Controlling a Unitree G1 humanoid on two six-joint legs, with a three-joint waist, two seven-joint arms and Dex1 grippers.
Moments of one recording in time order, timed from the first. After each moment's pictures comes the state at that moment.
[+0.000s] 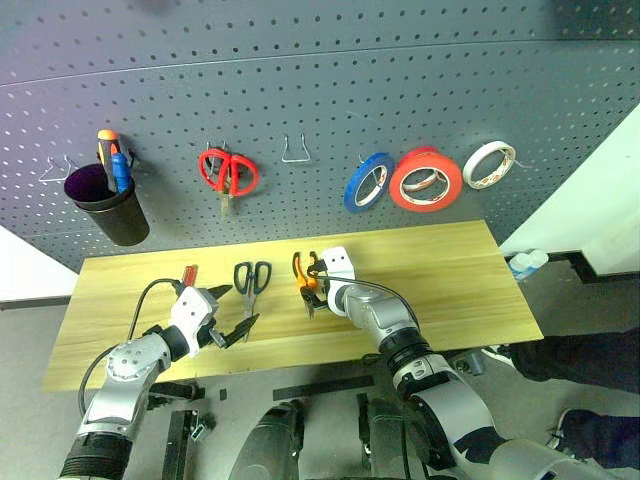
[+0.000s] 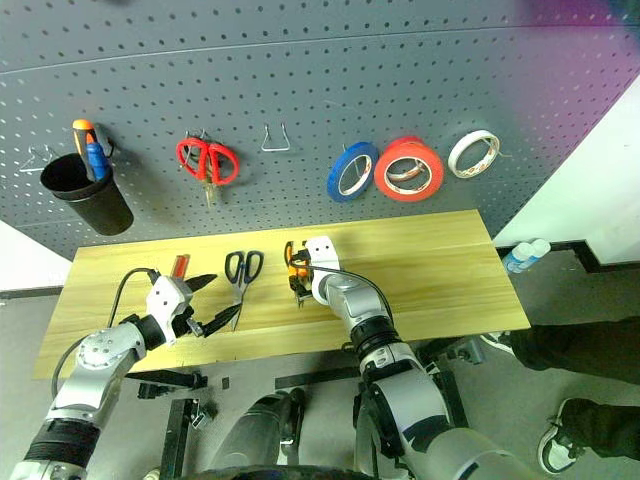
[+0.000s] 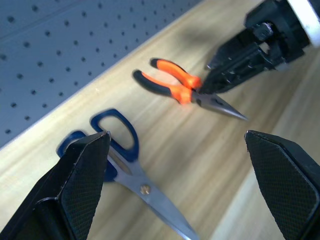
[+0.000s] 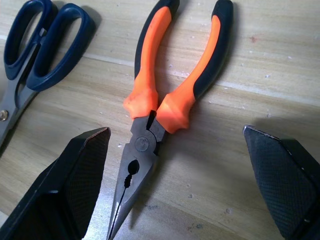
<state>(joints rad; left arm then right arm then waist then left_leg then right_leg) 0.00 0.54 0.05 0.17 -0.21 -0.13 -0.80 -0.67 0.12 0.07 0.74 0.03 0.52 0.22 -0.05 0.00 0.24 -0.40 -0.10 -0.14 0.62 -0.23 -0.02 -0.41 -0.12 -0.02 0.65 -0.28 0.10</state>
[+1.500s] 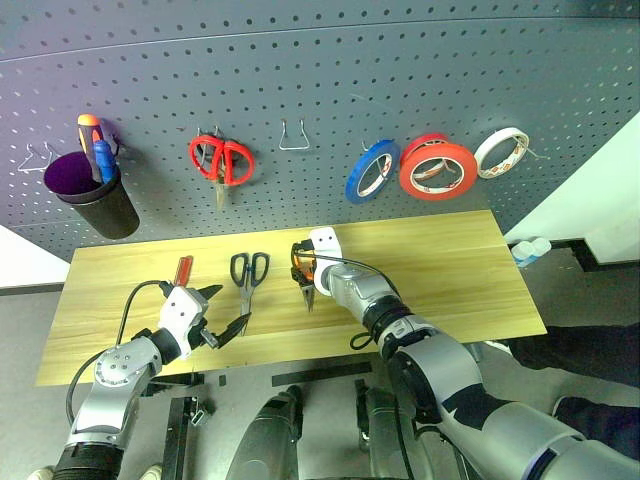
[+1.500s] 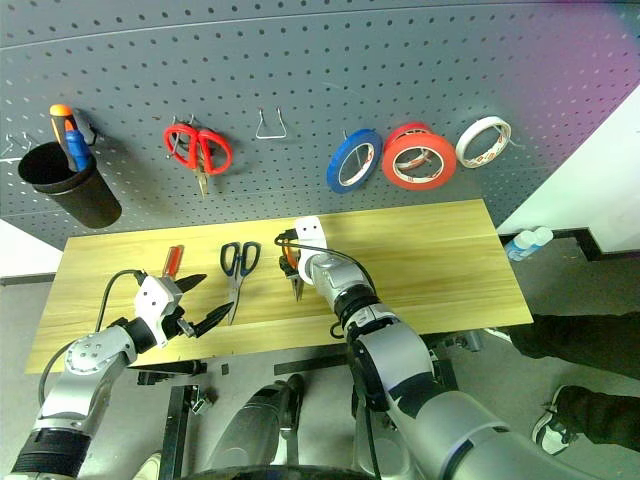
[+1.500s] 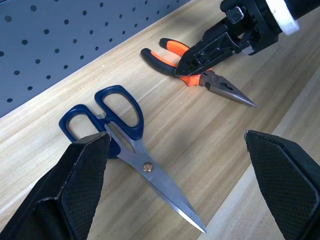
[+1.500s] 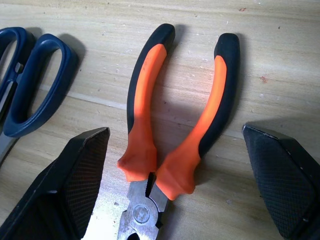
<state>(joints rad) 0.04 0.53 0.09 0.10 -0.23 -0.08 -0.76 -0.96 0.16 0.01 1.15 0.09 0.36 0.08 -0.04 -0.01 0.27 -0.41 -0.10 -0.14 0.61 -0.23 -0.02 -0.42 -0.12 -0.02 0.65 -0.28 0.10</state>
